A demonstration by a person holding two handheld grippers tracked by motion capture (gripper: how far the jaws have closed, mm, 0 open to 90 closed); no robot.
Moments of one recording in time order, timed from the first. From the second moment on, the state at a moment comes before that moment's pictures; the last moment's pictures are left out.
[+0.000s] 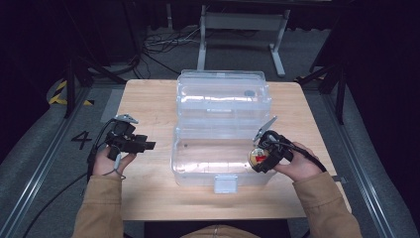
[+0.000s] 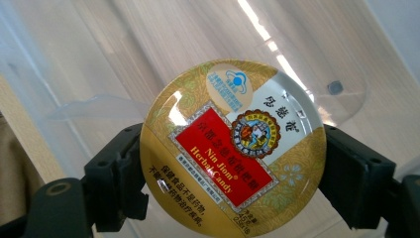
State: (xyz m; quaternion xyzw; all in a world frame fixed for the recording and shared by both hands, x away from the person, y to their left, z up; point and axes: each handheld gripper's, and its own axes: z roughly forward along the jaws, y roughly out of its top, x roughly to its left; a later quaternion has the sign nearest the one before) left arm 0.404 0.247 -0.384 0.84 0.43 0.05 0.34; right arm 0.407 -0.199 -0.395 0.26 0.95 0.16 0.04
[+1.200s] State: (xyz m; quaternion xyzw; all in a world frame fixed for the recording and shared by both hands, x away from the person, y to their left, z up) left arm 0.405 0.249 -0.386 0.84 0.43 0.05 0.34; right arm 0.411 -0.179 -0.415 0.33 0.94 0.11 0.05
